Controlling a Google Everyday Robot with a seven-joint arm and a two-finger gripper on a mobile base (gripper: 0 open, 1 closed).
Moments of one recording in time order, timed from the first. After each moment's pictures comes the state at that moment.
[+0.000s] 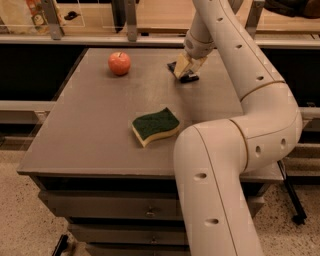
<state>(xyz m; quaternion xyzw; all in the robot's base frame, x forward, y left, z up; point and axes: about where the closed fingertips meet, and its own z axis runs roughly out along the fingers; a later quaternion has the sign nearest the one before) 0.804 -0.129 0.820 -0.28 0.95 0.04 0.15</state>
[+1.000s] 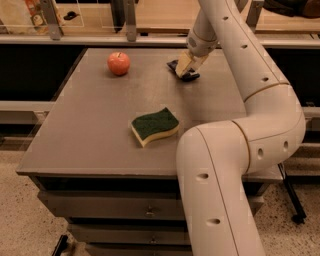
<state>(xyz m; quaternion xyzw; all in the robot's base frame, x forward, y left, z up) 0.806 -0.131 0.832 -0.29 0.94 0.05 0.18</state>
